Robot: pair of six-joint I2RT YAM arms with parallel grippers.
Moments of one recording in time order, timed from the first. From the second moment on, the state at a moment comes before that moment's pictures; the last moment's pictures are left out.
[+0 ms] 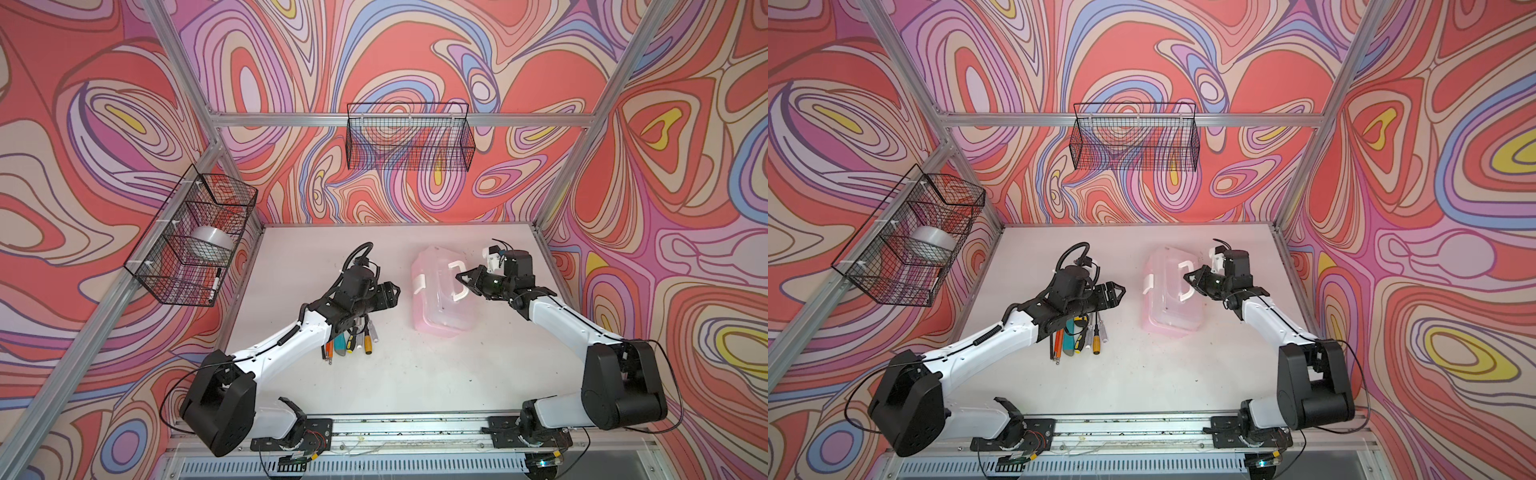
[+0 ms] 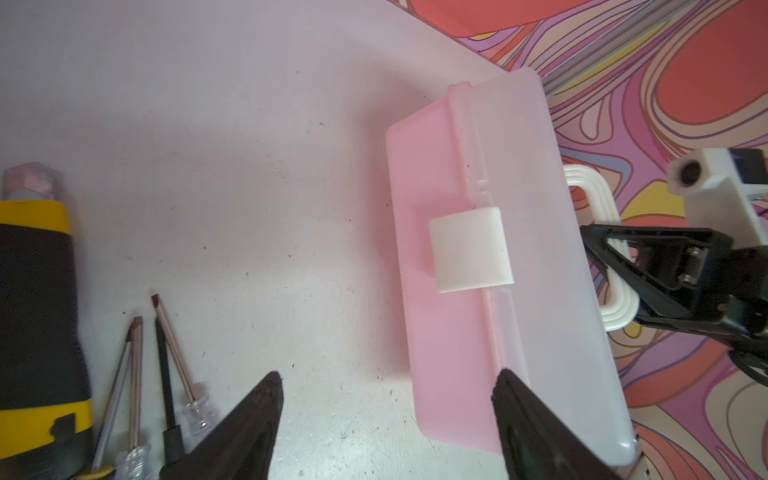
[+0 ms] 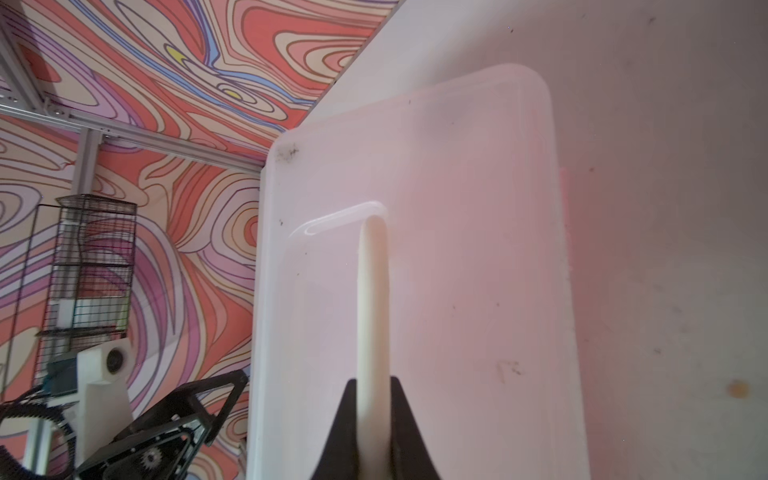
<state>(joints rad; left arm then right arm) -0.61 1.36 0.88 -0.13 0.09 -0.76 0.12 1.44 0.84 0.00 -0.64 0.78</state>
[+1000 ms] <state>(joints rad) -0.55 1.53 0.75 0.49 0.48 -1.07 0.12 1.50 0.78 0.16 -0.86 0.88</state>
